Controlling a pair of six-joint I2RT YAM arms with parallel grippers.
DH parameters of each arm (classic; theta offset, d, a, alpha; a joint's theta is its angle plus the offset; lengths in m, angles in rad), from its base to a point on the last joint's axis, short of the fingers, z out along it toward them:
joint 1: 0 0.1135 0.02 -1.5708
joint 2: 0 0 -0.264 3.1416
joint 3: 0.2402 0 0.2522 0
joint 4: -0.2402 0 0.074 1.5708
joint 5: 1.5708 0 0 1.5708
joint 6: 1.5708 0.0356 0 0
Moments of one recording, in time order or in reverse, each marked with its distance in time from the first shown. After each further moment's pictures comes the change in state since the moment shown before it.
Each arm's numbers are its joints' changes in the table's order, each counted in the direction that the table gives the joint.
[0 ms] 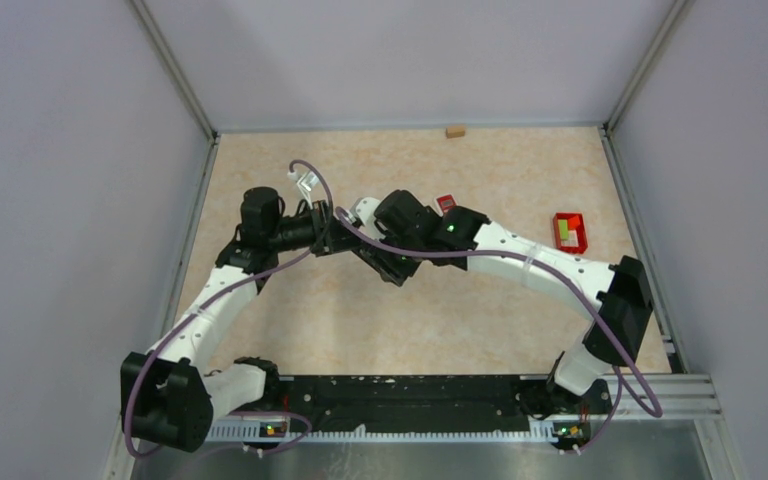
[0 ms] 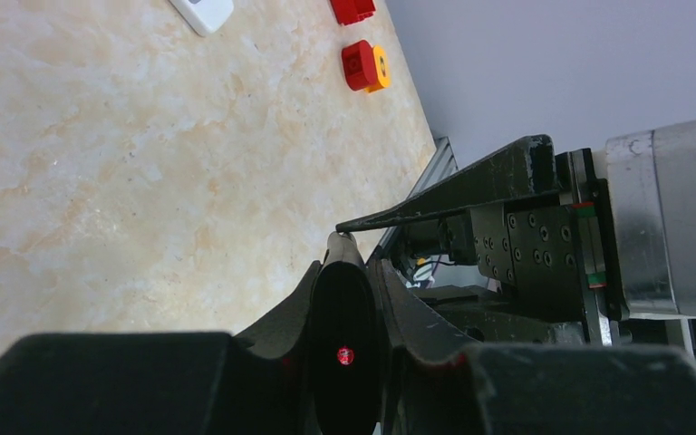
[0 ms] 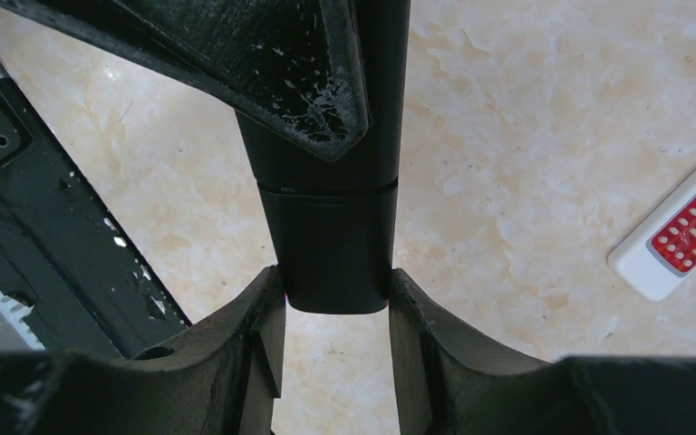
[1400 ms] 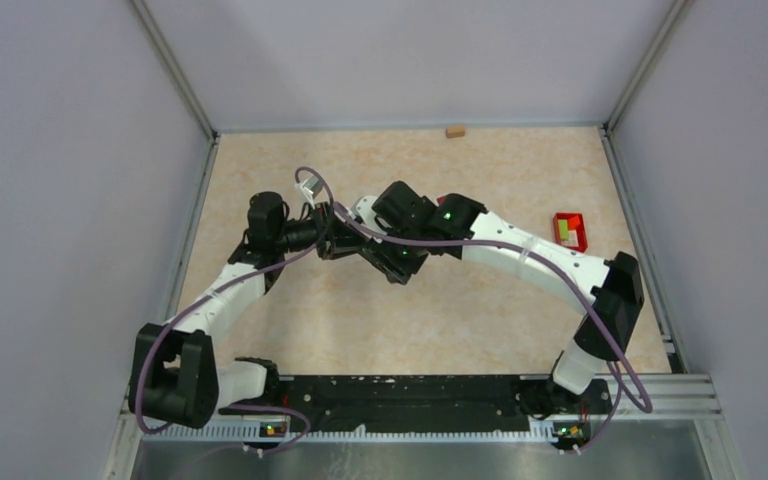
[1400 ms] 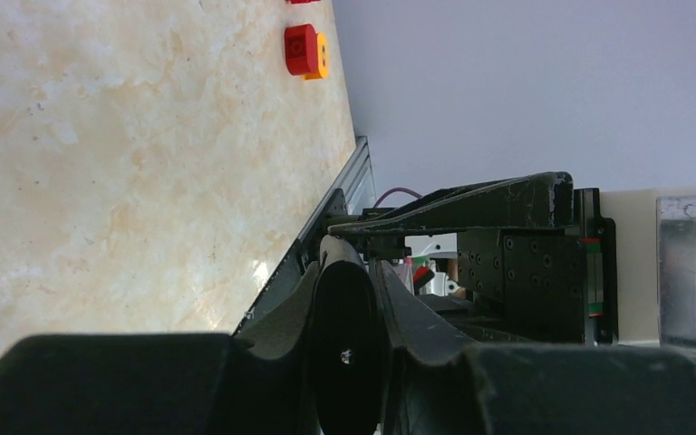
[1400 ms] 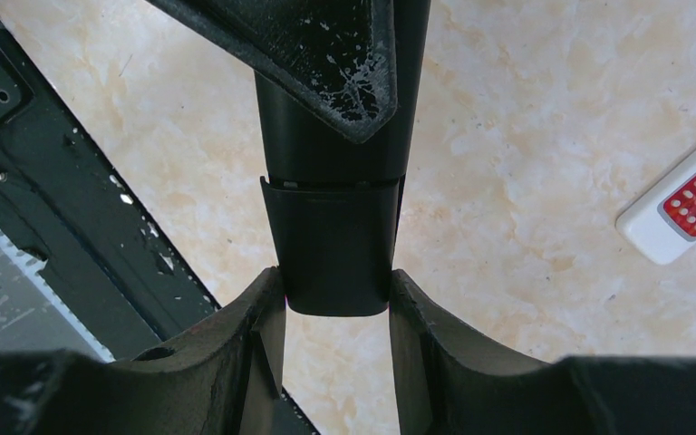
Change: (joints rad) left arm 0.014 0.106 -0.095 0.280 0.108 -0.348; right arm -0.014 0.053 0.116 -0.170 -0.041 -0.001
